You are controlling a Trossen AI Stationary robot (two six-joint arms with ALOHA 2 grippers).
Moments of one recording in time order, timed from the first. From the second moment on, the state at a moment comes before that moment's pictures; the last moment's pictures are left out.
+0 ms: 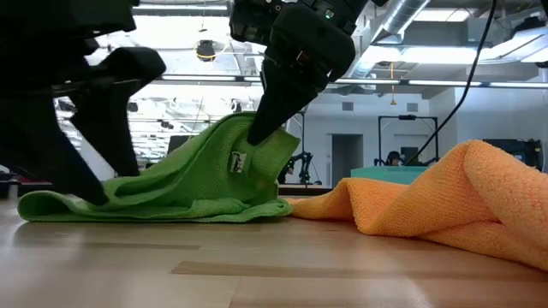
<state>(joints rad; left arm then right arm) -0.70 1.84 1.06 -0.51 -0.58 -0.25 0.26 2.02 1.51 -0.55 0.15 0.00</state>
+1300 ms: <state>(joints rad) -0.73 1.84 1.26 -1.53 -0.90 -0.83 0.24 2.01 1.60 -0.70 0.33 0.00</state>
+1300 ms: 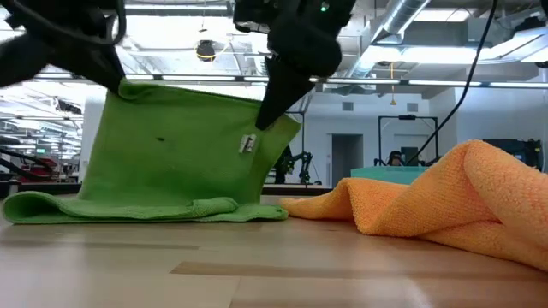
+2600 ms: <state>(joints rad) -0.72 1.75 1.11 -1.14 -0.59 -0.80 0.24 2.02 1.50 -0.53 0.24 -0.16</state>
